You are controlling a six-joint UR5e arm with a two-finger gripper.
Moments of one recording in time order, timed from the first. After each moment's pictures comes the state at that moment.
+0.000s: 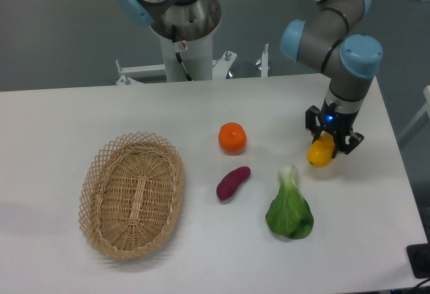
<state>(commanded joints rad) 2.85 -1.97 -1.82 -0.83 1.45 1.64</state>
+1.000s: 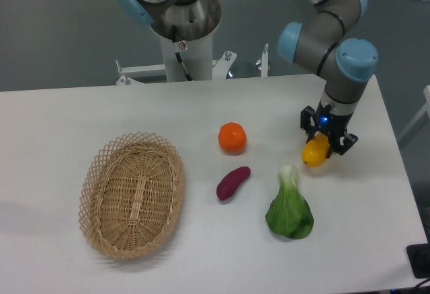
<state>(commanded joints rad) 2.85 -1.98 -1.81 -0.83 1.45 1.63</state>
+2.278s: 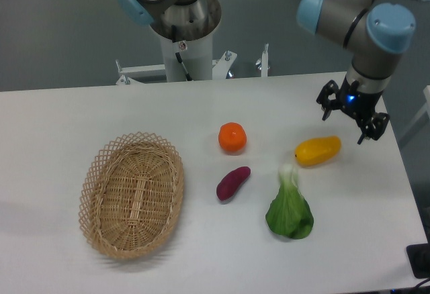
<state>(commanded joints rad) 2.84 -1.82 -1.53 -1.25 1.48 1.65</state>
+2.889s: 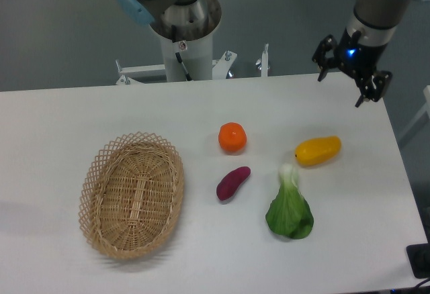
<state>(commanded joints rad) 2.83 -1.75 -1.47 -1.48 1.53 1.63</state>
